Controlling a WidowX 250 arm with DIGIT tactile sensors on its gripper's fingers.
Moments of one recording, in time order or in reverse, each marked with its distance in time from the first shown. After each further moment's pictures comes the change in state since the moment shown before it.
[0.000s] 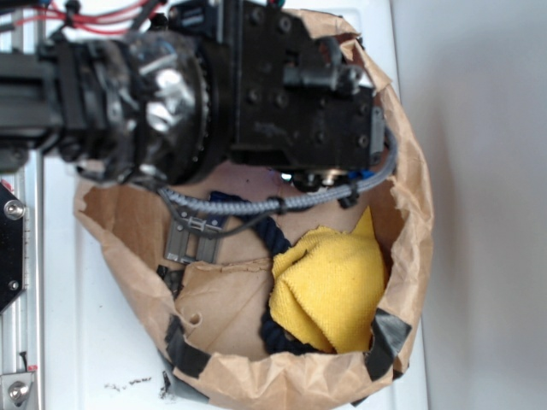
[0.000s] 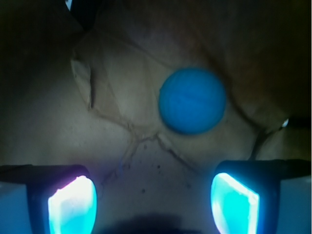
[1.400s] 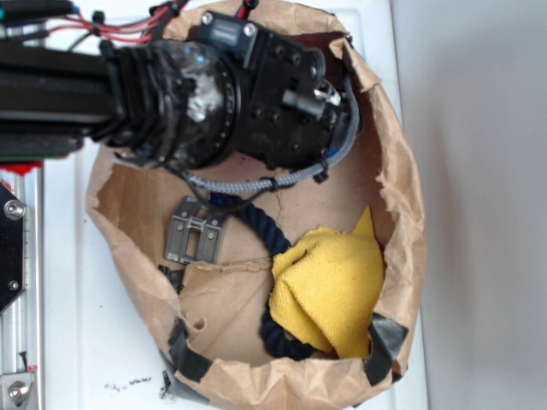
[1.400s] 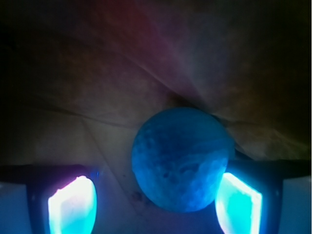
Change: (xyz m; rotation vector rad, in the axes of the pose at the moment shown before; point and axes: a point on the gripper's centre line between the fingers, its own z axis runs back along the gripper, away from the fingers) arm 0.037 0.019 -0.037 0.052 -0.249 0.254
